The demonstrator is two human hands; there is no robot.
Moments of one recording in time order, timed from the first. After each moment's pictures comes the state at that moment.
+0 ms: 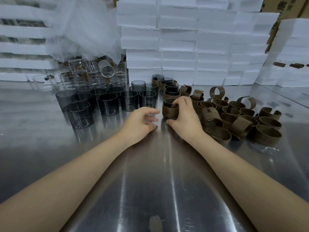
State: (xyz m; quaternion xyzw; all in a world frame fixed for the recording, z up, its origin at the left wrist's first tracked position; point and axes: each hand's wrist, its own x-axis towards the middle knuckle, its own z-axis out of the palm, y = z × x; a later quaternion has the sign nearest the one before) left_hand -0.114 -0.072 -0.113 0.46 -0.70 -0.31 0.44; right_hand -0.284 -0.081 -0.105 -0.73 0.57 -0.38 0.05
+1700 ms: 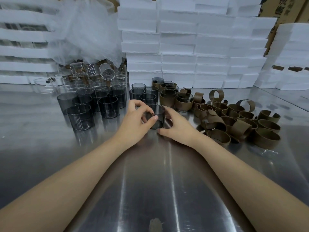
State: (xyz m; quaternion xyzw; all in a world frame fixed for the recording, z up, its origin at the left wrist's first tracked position) left_hand -0.103 -0.075 -0.113 0.49 -0.74 -0.12 0.44; right_hand -0.282 -0.083 -0.107 -0.78 0.50 -0.31 0.23
